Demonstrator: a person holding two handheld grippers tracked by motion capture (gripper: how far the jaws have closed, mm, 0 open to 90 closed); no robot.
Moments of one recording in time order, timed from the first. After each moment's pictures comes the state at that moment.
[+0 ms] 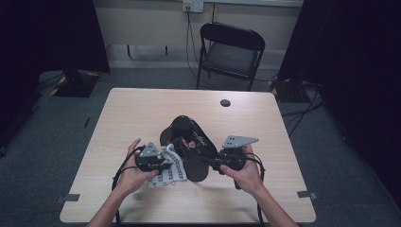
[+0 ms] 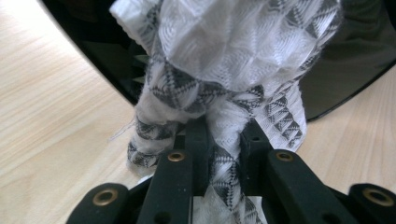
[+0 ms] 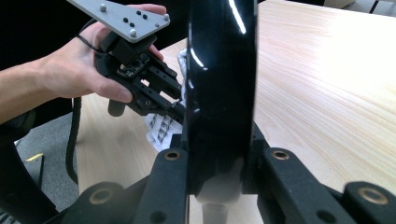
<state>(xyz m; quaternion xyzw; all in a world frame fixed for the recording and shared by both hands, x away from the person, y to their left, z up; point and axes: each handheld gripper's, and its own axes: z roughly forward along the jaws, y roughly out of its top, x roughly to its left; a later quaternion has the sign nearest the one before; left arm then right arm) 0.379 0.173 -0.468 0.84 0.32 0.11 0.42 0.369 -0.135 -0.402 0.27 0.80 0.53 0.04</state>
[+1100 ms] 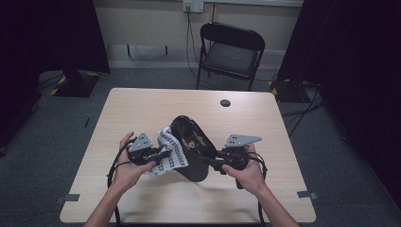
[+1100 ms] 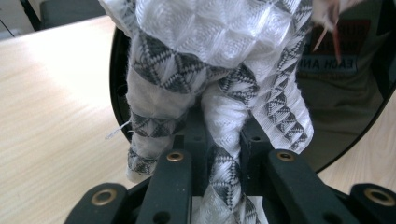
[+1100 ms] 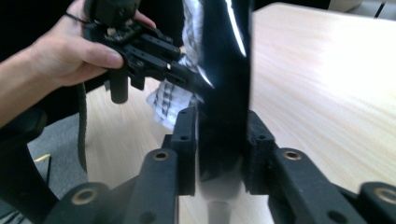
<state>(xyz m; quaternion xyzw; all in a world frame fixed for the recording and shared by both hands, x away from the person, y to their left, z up) 0.375 0.177 -0.428 0.79 0.32 0.15 0.50 0.366 -0.139 -0.392 0.27 0.79 0.55 0.03</state>
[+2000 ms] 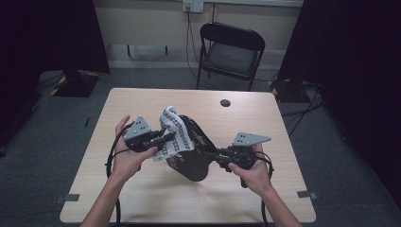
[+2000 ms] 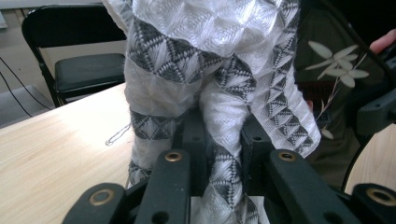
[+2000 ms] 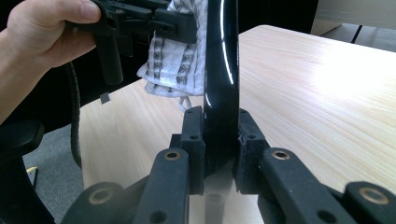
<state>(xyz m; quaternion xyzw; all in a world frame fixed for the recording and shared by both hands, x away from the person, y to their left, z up) 0.380 0.167 -0.369 0.75 0.29 0.19 0.56 0.361 -0.152 -0.379 0.27 0.78 0.56 0.06</state>
